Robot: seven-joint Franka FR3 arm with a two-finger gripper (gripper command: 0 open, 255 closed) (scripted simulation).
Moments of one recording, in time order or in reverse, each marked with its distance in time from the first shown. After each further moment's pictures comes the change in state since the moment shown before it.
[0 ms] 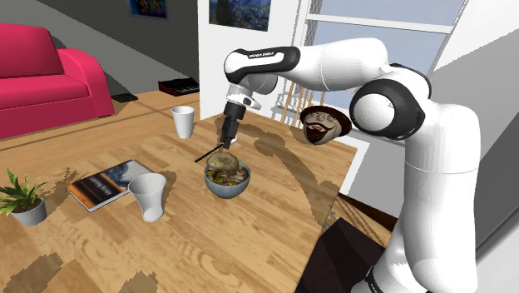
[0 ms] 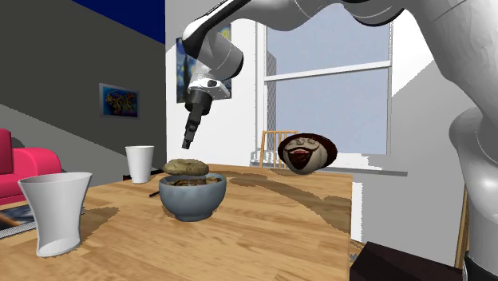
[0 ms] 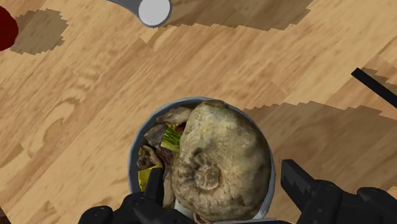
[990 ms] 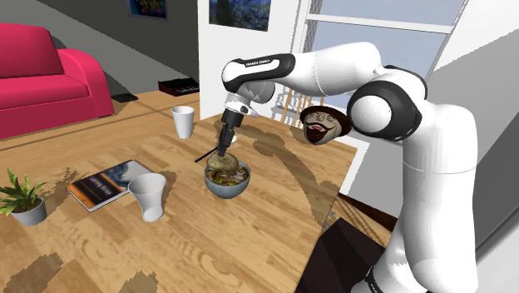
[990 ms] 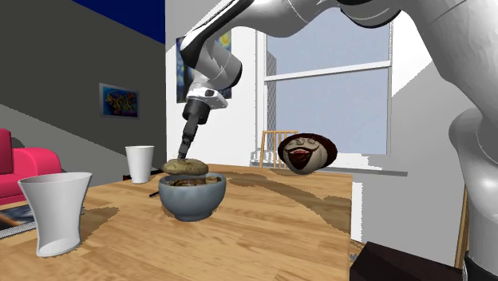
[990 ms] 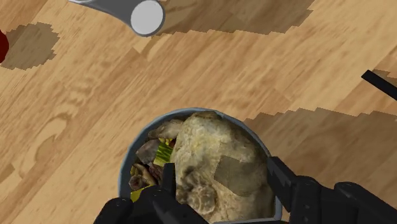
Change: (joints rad) arm 0.004 0.017 0.010 -0.052 0.051 0.077 0.004
